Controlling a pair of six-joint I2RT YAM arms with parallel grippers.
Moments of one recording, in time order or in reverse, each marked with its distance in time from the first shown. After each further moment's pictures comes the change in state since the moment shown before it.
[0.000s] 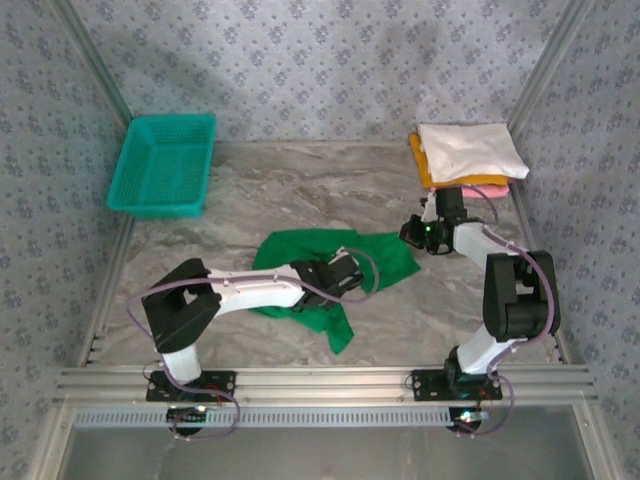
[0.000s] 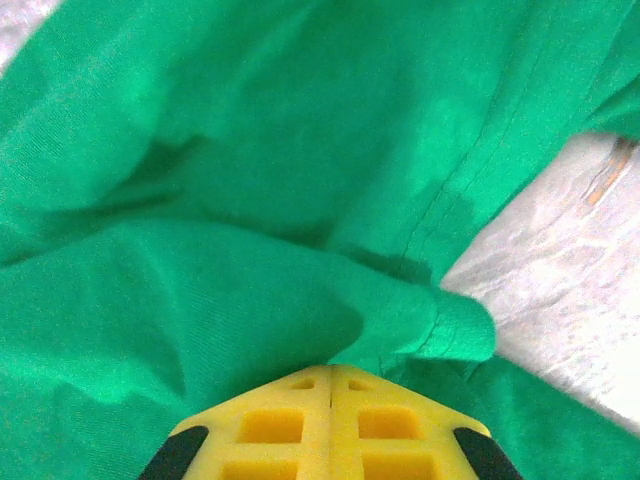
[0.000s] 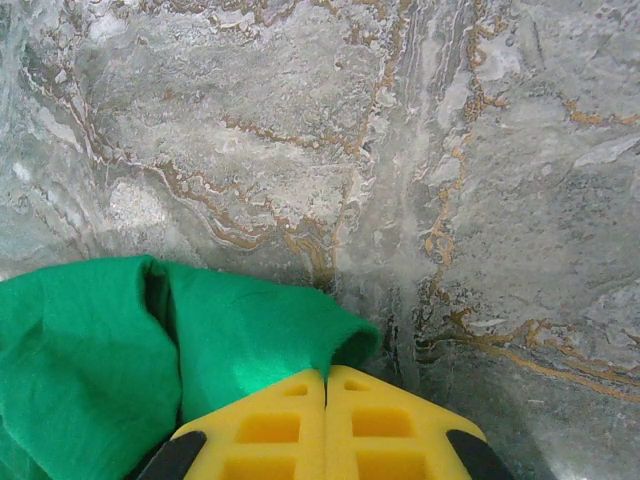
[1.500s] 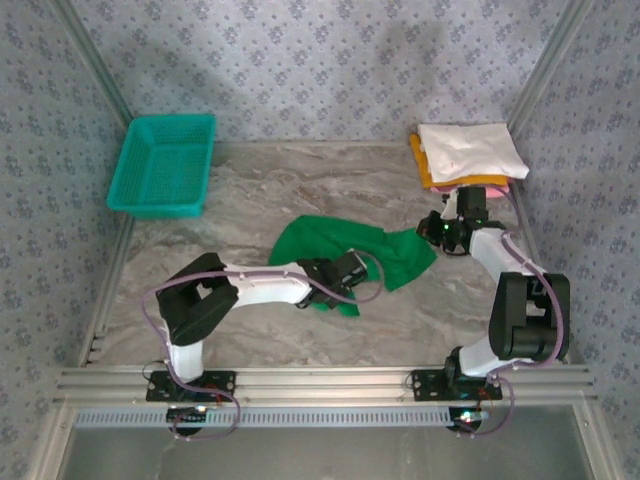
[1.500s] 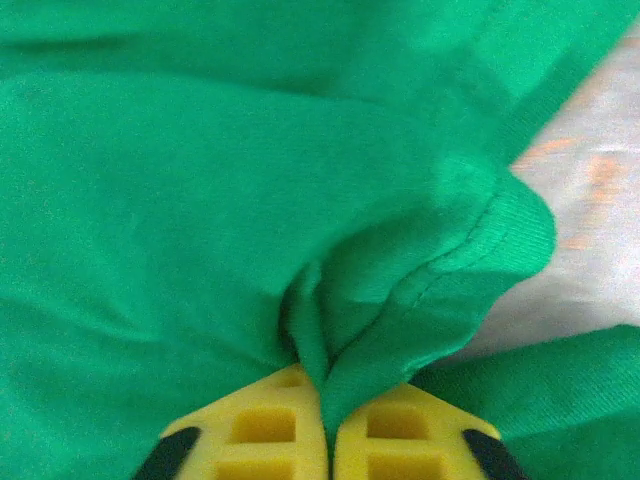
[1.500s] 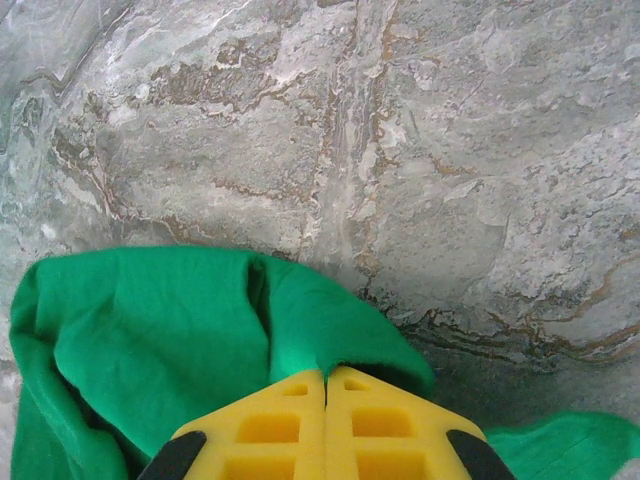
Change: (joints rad) left arm 0.044 0.077 0.019 0.108 0.062 0.141; right arm -0.107 -0.127 -0.022 -0.047 0.010 0.003
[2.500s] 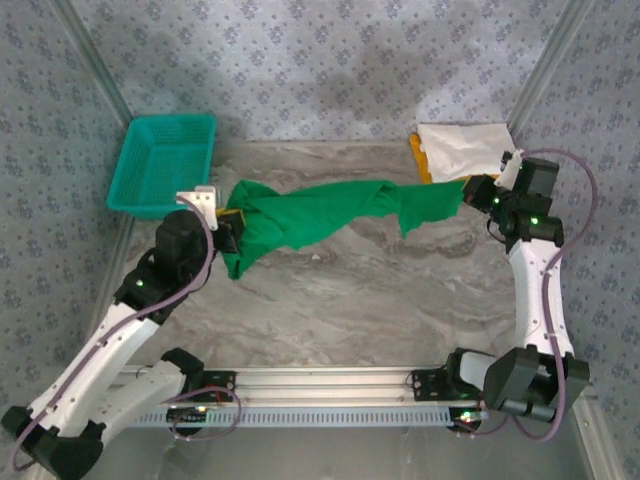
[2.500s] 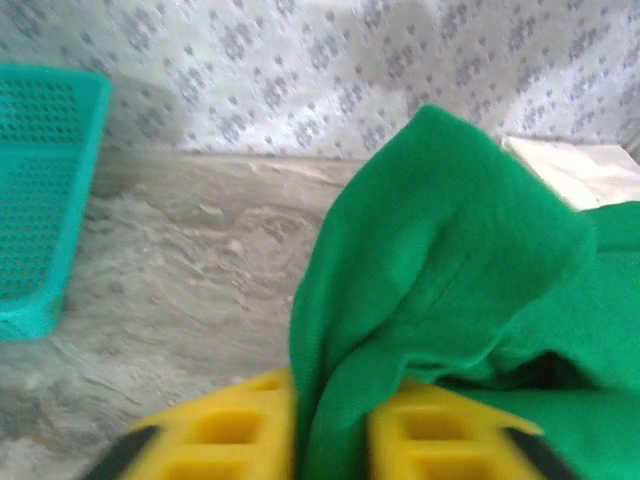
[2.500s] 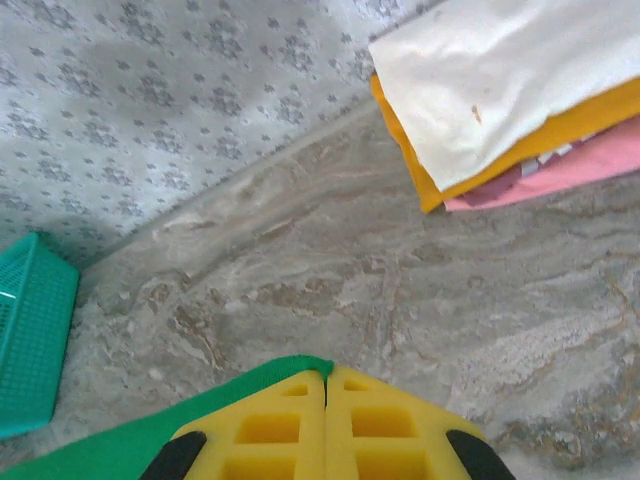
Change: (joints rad) left arm 0.534 -1.003 -0.232 -0.028 0.196 -0.237; right arm -0.184 -0.304 0.280 -0.211 0.034 -0.047
